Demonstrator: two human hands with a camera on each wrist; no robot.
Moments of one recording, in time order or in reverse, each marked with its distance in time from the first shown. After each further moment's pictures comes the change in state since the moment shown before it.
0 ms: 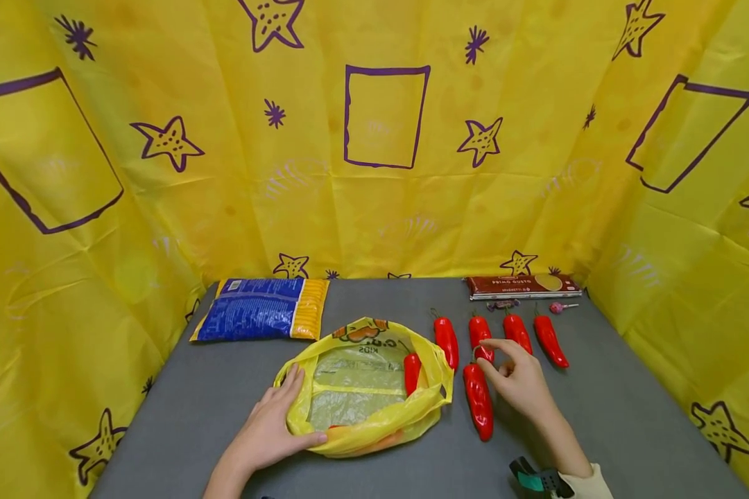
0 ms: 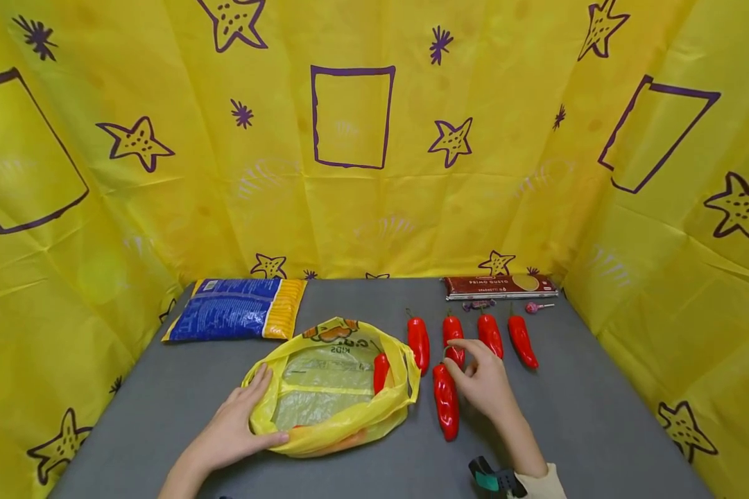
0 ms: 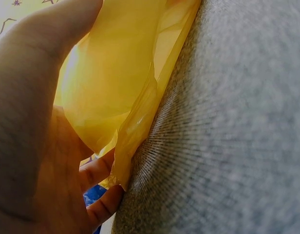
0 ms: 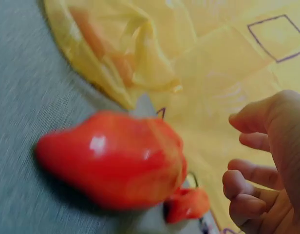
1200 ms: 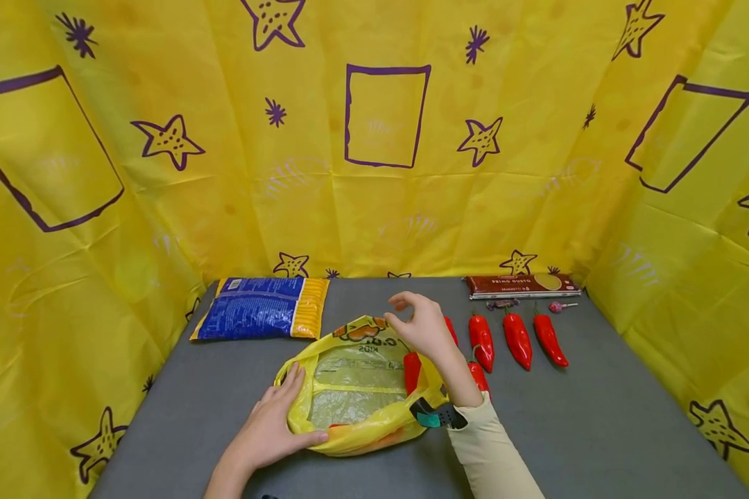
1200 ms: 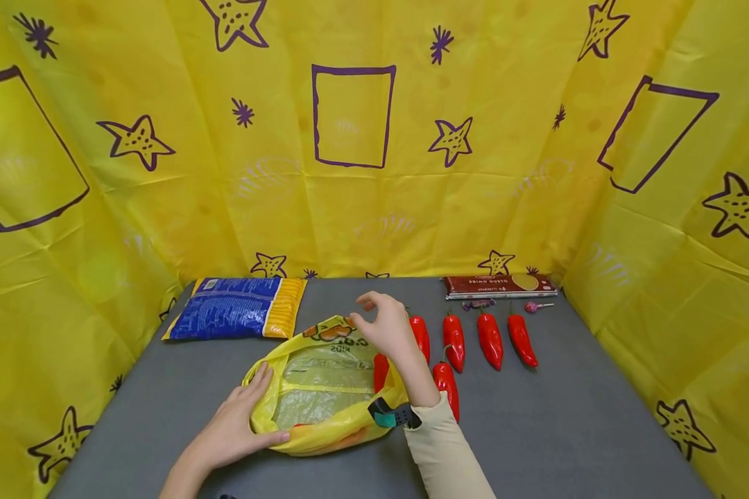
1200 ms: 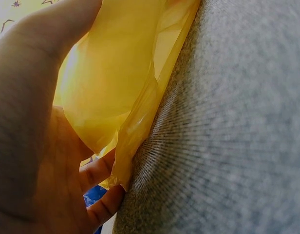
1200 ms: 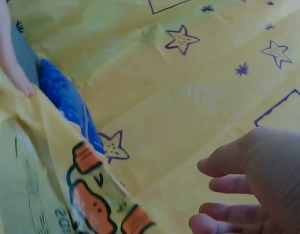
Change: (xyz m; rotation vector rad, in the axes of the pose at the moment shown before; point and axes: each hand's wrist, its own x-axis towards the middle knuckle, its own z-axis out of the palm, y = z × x) left_hand 0.000 -0.001 0.001 0.016 0.028 0.033; right_hand 0.087 -0.137 0.080 0.075 -0.157 -0.023
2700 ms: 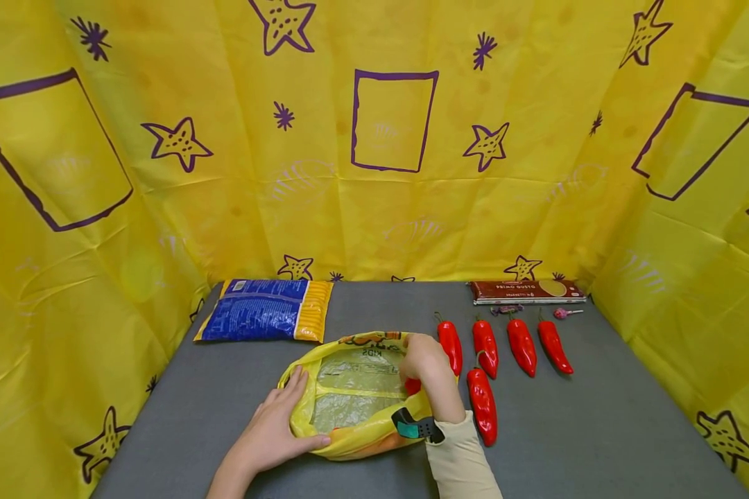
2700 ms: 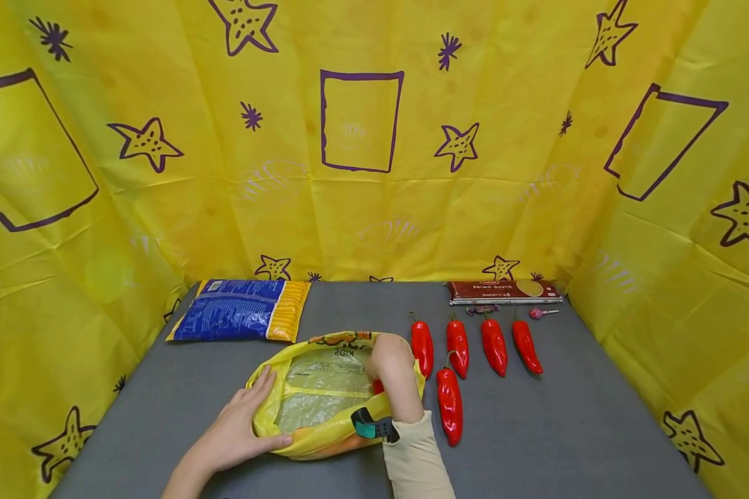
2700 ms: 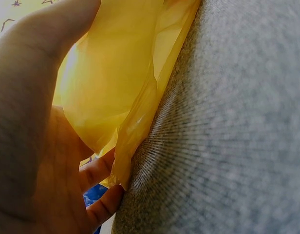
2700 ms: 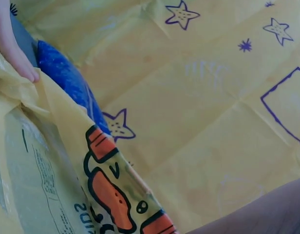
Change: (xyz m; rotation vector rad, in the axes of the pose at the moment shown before) left_hand -0.002 0.003 -0.002 -0.008 -0.008 -0.025; right_hand -0.013 0.004 0.026 -0.393 -0.290 0.431
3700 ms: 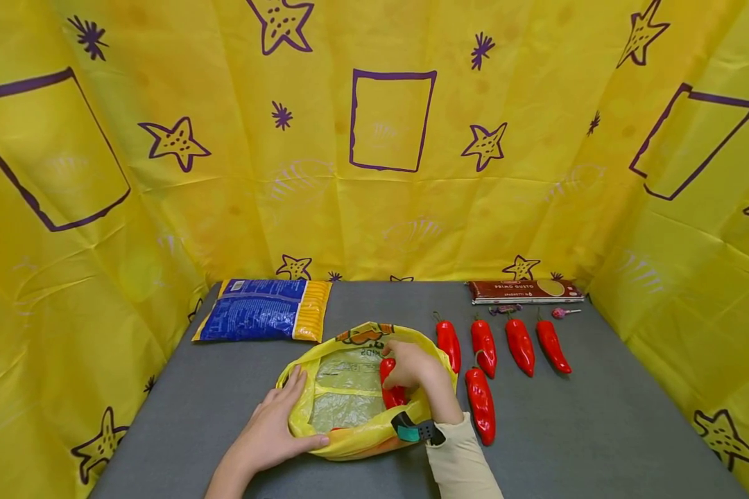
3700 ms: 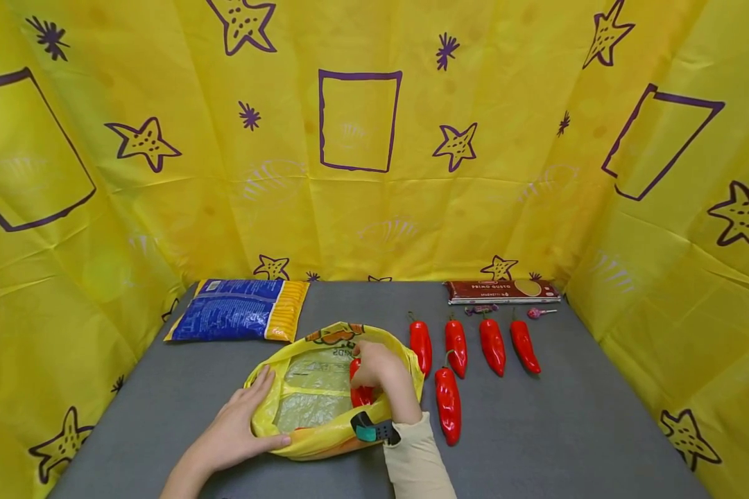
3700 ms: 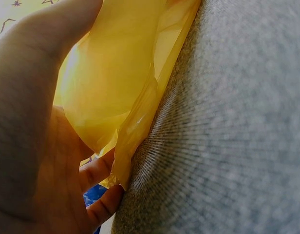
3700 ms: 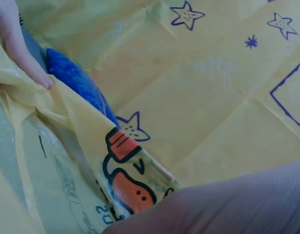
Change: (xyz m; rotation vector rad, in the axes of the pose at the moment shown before) left_hand -0.001 0.001 -0.001 -0.003 -0.004 0.004; right_hand 0.005 0.004 0.013 0.065 -0.189 -0.307
